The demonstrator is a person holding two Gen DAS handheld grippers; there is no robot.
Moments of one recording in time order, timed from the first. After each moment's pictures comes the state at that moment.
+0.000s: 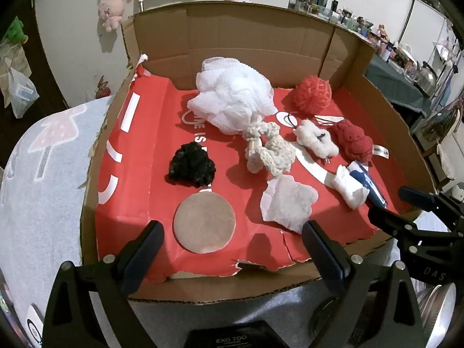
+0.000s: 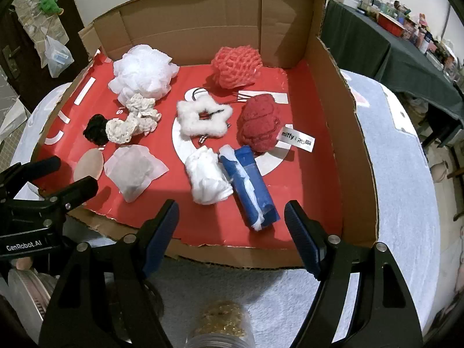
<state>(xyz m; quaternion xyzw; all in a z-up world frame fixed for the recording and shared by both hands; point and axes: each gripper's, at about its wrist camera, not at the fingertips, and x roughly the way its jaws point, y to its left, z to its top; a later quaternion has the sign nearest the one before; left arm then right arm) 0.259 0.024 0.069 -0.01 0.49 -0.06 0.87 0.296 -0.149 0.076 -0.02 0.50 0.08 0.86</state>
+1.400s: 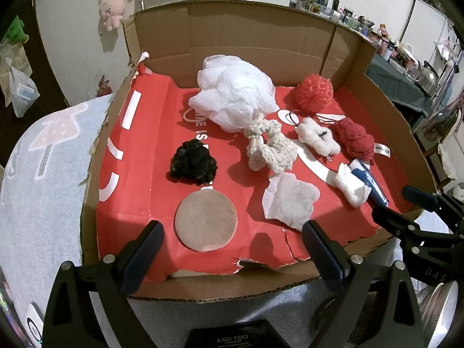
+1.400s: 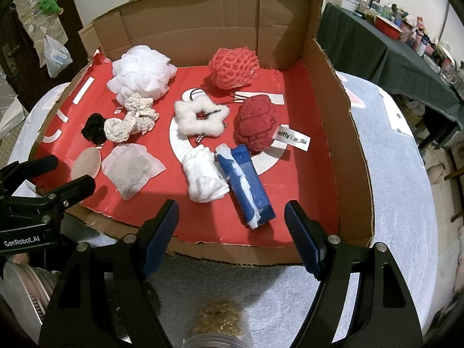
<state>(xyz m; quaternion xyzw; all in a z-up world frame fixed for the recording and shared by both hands) 0.260 0.025 0.066 -0.01 0.50 -0.06 0.87 0.294 -0.150 0.076 -0.02 0.49 0.08 0.87</state>
